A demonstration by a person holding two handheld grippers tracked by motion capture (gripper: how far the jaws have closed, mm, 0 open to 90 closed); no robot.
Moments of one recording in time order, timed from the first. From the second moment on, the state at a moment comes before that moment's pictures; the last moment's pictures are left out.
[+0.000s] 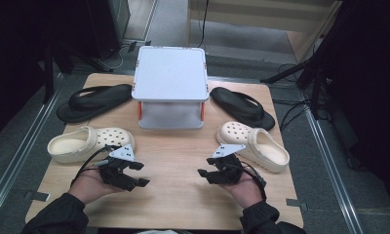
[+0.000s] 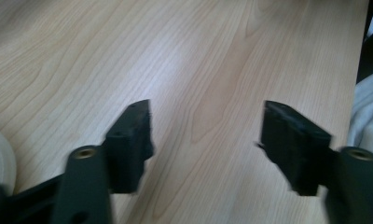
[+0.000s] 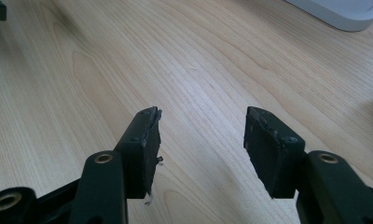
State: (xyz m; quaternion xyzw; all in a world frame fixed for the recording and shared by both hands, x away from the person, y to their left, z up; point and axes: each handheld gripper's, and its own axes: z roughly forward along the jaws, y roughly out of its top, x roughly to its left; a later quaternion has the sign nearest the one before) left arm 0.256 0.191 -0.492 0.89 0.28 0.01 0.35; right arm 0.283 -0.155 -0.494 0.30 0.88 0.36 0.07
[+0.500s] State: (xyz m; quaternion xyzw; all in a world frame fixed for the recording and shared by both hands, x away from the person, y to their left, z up) left arm 0.257 0.213 -0.473 0.88 0.33 0.03 0.35; right arm 0.290 -0.151 -0.498 0.30 0.88 0.37 0.06
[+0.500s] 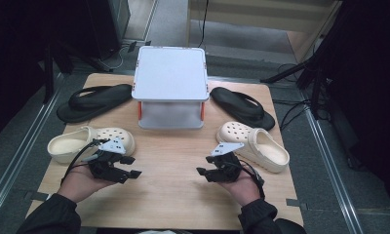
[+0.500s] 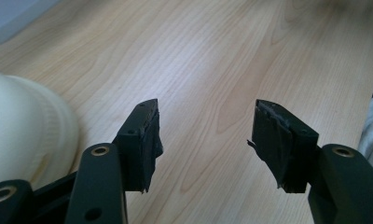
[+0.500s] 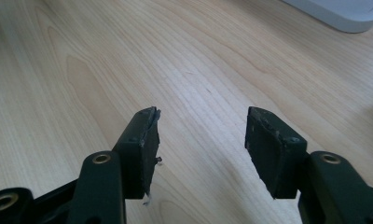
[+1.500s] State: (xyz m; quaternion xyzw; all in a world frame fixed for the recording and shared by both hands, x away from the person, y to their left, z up) left arm 0.242 0.309 -0.448 0.83 0.42 0.09 0.35; right arm 0.300 -0.126 -0.497 0.27 0.89 0.37 0.04
